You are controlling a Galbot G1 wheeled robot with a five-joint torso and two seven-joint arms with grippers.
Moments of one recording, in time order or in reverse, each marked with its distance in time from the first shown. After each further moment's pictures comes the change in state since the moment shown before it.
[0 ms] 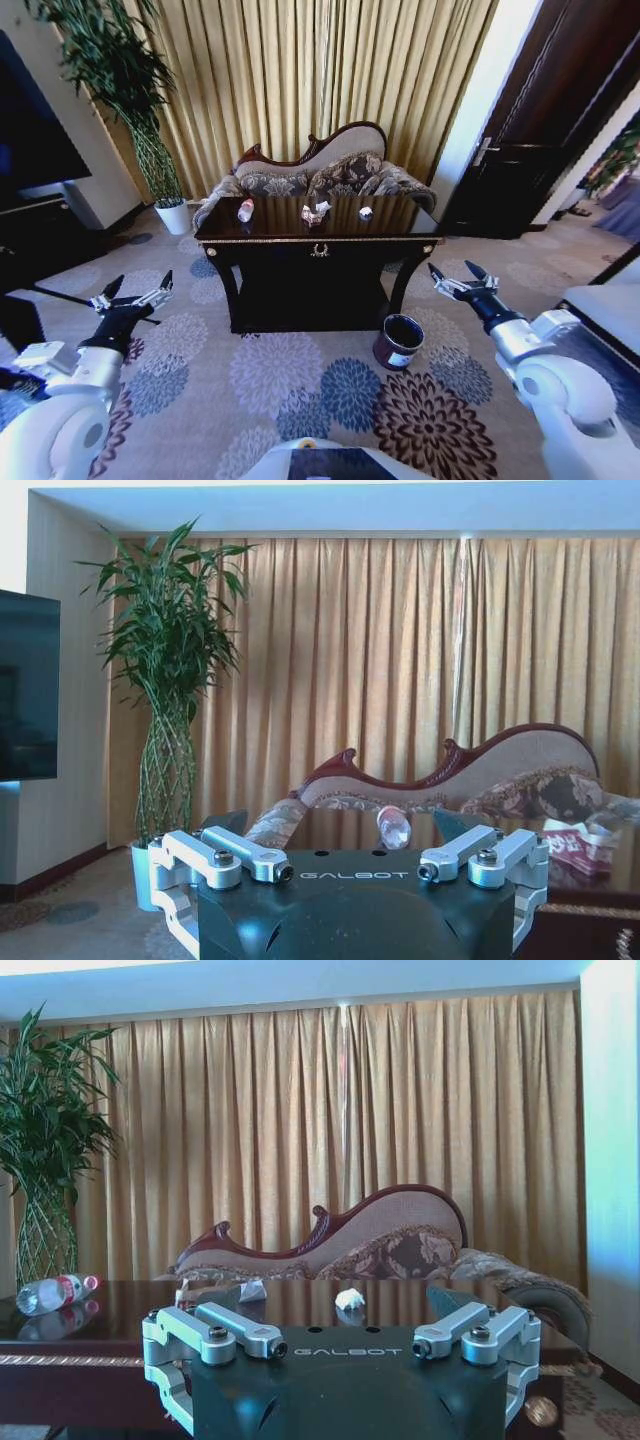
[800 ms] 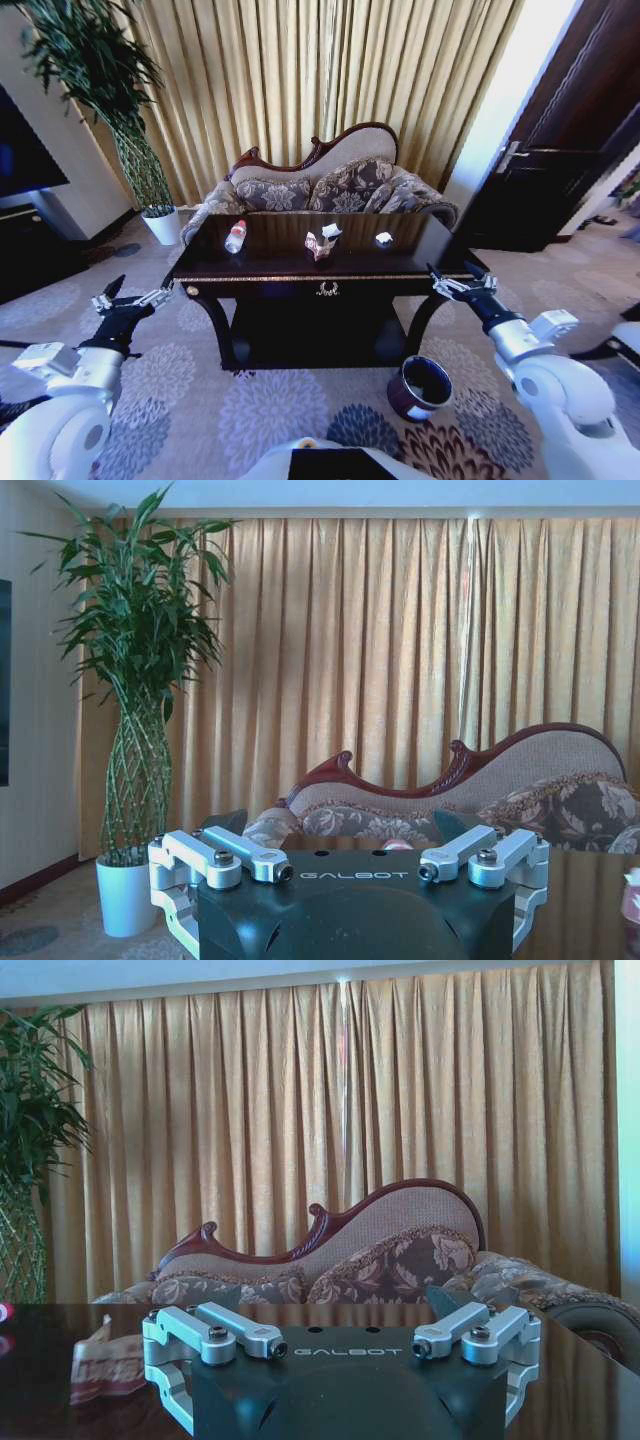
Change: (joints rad) left arm 0.005 -0.007 -0.001 -0.014 0.000 -0.001 0.002; right arm -0.001 0.006 -0.006 0.007 -0.002 0.001 -0.001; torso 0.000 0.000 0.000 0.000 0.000
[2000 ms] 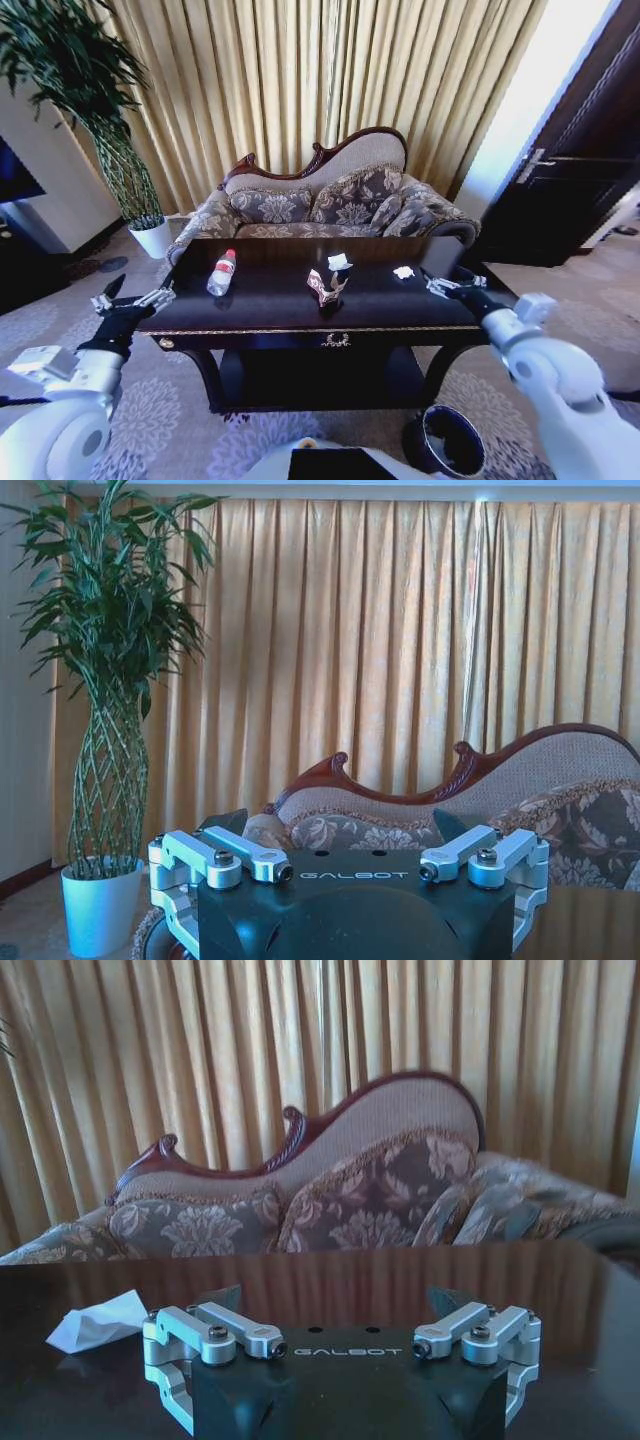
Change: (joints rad) left arm 0.014 -0.016 0.002 -0.028 0.000 0.007 -0.003; right arm 0.189 -0.145 -0.105 -0.121 0.143 -0.289 0.159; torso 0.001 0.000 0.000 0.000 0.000
